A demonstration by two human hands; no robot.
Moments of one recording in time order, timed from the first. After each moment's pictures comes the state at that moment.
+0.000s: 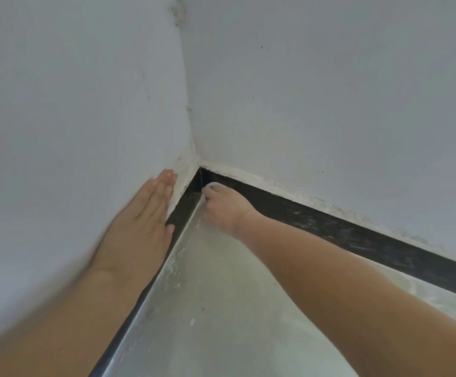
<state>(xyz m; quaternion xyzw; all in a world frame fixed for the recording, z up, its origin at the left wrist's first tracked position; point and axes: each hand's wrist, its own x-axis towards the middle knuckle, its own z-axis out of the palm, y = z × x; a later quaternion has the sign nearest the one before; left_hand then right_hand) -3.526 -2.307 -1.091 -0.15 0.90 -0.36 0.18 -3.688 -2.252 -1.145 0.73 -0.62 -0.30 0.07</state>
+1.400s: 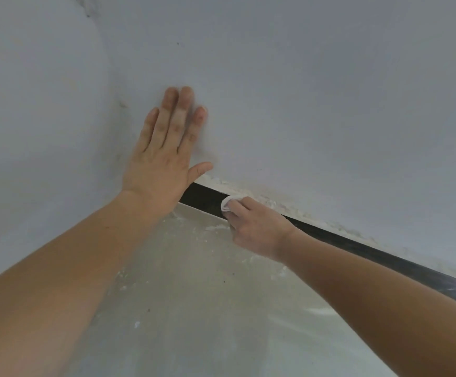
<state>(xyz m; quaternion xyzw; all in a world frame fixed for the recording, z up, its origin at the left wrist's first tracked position) -3.652 -2.301 -1.098 -0.14 0.95 -0.16 -0.25 -3.753 -2.118 -1.148 0.71 -0.62 -0.27 0.20</state>
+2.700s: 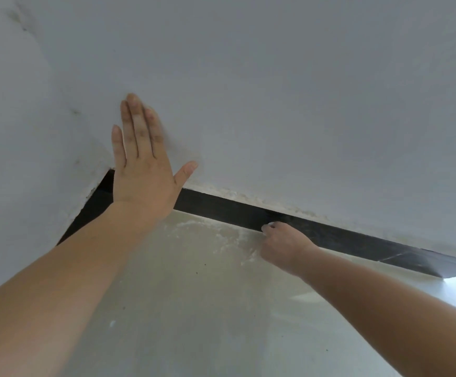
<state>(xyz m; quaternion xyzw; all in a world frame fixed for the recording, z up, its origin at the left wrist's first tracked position) -3.666 -2.242 -1.090 -0.27 0.94 -0.05 -0.22 -3.759 -2.015 -1.134 0.61 -0.69 -0.37 -0.11</state>
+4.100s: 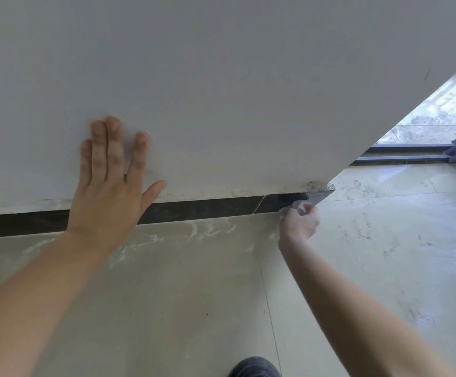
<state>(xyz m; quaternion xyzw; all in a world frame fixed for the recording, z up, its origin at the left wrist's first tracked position) -3.760 -2.053 -1.094 0.04 0.95 -0.11 -0.30 -3.830 -1.767 -1.163 -0.41 -0.72 0.56 0.10</state>
